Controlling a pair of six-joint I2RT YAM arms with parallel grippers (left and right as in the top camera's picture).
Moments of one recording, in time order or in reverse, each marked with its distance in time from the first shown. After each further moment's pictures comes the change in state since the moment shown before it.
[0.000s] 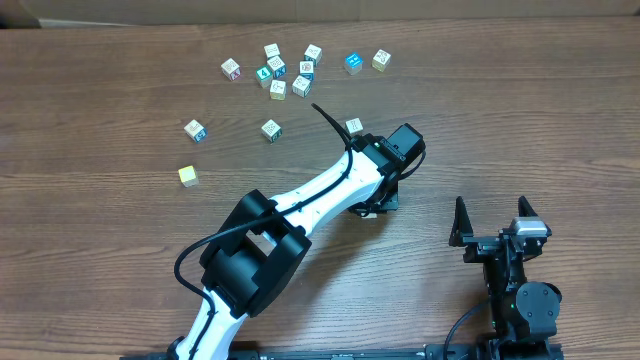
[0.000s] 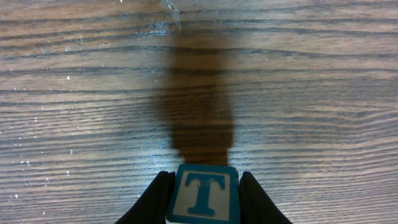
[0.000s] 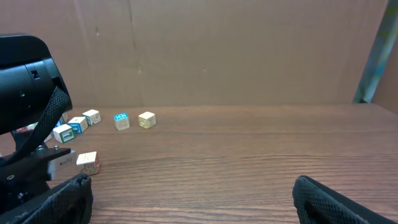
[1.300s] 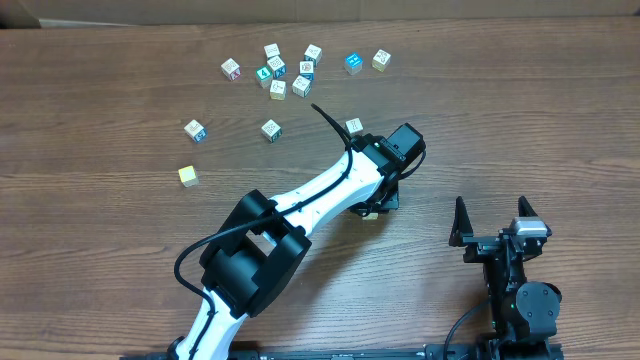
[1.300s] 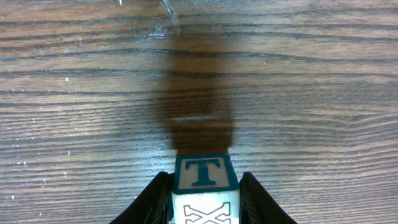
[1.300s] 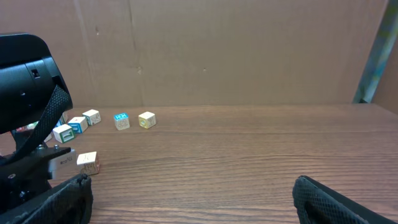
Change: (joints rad) left arm 0.000 0.000 0.000 0.007 0.000 -0.012; right arm 0.000 0.000 0.000 0.000 0.000 0.000
